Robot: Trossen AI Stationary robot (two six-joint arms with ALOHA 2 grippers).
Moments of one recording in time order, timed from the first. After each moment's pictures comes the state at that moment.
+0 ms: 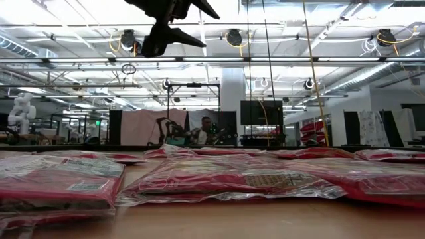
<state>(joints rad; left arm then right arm) -0.09 1.45 1.08 -0.17 -0.03 -0.97 0.62 0.79 0.90 -1.02 -0.40 1.68</state>
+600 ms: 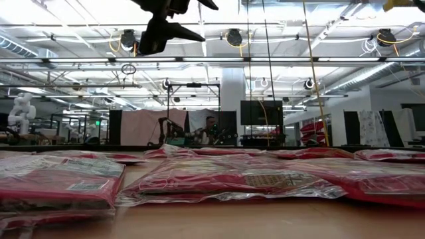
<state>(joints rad) -0.13 1.45 1.08 -0.17 0.01 -0.95 0.72 0.79 0.56 -0.63 -0.42 1.96</state>
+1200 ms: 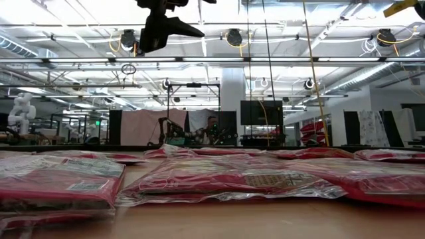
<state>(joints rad) -0.15 1.45 1.08 -0.17 0.01 -0.86 0.72 0.80 0.54 -0.63 -0.35 2.03</state>
